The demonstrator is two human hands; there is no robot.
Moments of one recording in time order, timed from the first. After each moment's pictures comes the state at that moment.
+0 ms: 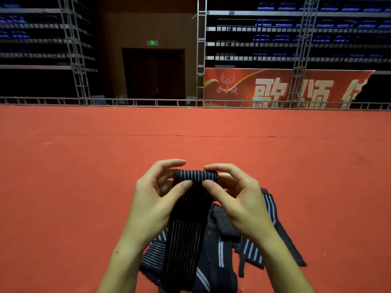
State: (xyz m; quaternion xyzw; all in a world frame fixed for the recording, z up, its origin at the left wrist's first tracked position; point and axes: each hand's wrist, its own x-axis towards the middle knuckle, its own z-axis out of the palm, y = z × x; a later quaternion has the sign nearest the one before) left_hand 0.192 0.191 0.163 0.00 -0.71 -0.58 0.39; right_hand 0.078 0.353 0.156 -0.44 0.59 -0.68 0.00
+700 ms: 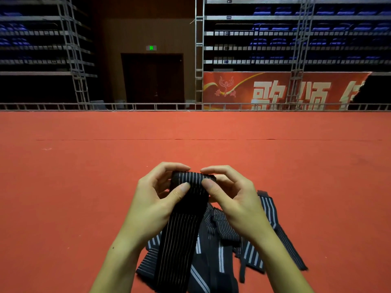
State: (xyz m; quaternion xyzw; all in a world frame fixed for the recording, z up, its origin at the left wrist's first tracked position) left_hand 0.186 0.182 0.171 -0.01 -0.76 -0.54 0.37; right_hand 0.071 0.349 0.160 -0.44 0.59 -0.68 0.01
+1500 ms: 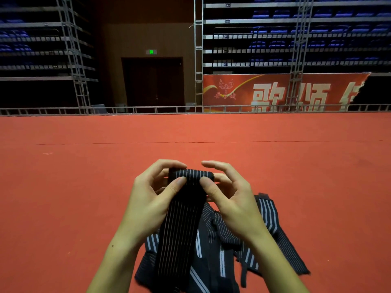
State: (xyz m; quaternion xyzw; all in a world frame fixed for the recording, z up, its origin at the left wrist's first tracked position) left_hand 0.183 0.178 0.181 -0.01 -0.76 -0.52 0.40; right_hand 0.070 0.341 0.162 -0.44 0.58 -0.69 0.00
